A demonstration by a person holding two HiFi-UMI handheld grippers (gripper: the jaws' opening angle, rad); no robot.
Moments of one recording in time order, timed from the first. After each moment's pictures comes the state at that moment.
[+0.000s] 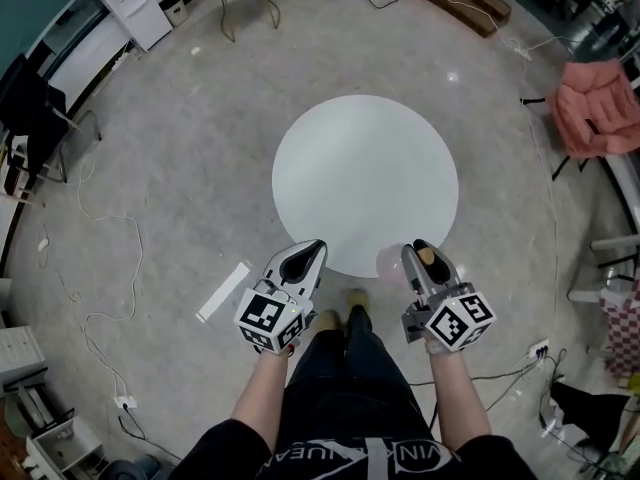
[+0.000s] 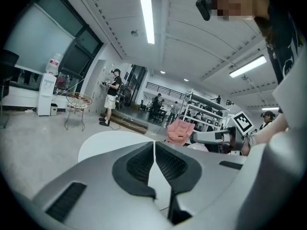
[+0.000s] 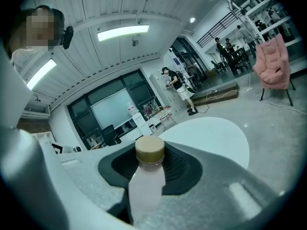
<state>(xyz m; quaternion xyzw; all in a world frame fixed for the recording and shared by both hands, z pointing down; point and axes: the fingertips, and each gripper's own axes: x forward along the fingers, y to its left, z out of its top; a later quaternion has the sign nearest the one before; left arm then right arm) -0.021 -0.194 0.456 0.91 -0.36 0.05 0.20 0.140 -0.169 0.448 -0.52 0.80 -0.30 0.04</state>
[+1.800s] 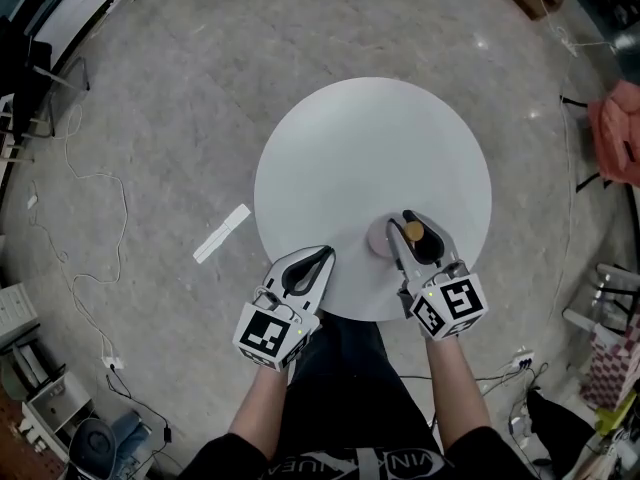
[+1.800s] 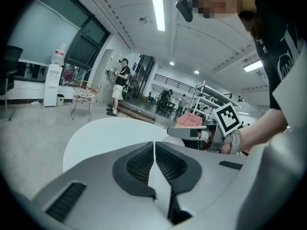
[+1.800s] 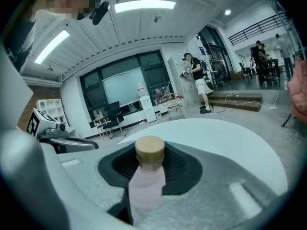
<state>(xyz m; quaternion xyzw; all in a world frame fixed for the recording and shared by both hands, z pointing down) 0.009 -0.277 0.539 0.88 -0.39 0.09 0.24 0.117 -0.323 0.539 -0.45 0.86 -0.23 -0.10</state>
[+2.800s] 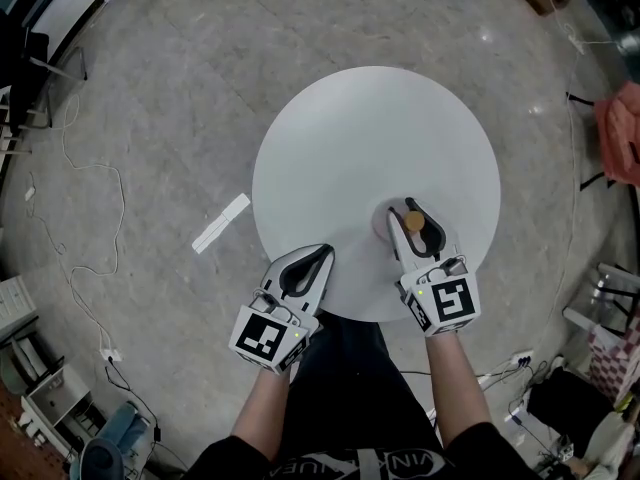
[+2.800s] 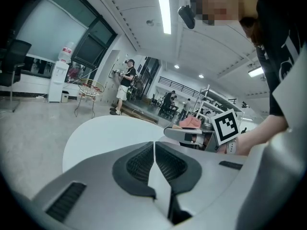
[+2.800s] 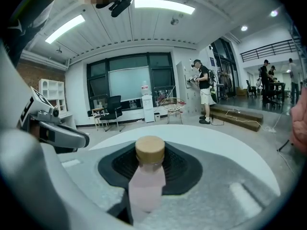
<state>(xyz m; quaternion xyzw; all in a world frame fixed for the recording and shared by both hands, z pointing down) 0.005 -0.280 0.544 0.87 -0.40 0.07 0.27 0.106 -0.339 0.549 -0.45 0.87 -0.14 -0.14</state>
